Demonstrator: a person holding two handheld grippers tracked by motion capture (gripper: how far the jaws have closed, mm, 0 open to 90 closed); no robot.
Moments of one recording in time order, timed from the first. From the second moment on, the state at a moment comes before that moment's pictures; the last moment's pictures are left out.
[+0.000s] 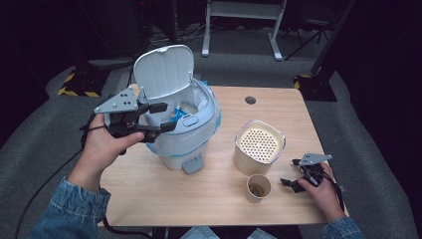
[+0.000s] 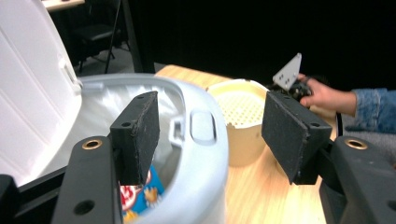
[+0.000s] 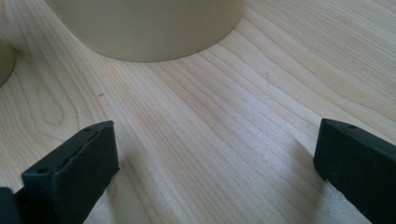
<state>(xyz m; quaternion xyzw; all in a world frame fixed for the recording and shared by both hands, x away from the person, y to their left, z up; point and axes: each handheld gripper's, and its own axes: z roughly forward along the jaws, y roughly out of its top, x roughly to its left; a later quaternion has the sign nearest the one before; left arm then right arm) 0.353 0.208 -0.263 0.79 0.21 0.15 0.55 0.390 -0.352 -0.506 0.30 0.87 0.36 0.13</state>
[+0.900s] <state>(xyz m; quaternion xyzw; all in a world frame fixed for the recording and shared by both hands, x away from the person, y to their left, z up) 0.307 0.195 -0.386 0.80 0.24 0.11 0.54 0.367 -0.344 -0.493 0.33 0.86 0.36 0.13</state>
